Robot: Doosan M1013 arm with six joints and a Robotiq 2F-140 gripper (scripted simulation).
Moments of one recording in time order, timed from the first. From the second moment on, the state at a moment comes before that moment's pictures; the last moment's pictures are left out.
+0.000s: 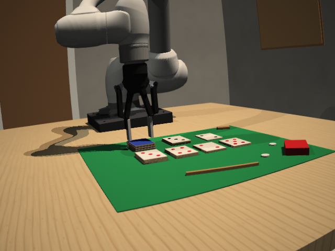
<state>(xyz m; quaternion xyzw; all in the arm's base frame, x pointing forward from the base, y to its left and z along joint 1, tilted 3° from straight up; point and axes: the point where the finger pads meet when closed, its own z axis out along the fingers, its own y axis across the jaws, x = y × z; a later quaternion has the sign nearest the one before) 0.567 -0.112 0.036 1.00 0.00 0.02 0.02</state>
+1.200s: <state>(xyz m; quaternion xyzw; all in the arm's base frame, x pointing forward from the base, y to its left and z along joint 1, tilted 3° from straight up) 0.567 -0.112 0.035 1.00 0.00 0.02 0.02</state>
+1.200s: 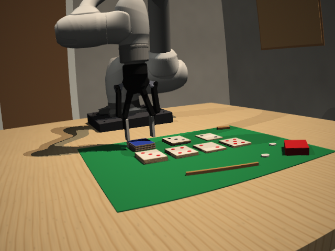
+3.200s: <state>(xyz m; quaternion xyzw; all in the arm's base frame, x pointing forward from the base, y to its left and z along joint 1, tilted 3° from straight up) 0.567 -0.112 0.024 1.00 0.00 0.02 0.02</state>
